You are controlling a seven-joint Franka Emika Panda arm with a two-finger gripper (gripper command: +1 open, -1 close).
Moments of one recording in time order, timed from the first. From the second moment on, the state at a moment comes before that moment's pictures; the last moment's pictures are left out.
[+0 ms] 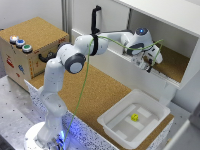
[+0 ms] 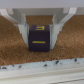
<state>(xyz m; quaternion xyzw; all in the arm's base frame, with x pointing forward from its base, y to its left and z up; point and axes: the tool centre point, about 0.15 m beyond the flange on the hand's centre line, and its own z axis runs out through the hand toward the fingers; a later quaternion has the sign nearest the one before) 0.667 -0.294 0.460 0.96 -0.08 0.26 0.05</state>
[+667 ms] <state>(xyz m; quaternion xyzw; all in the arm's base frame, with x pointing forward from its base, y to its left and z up) 0.600 -0.310 0.480 0.97 -0.07 0.22 0.04</state>
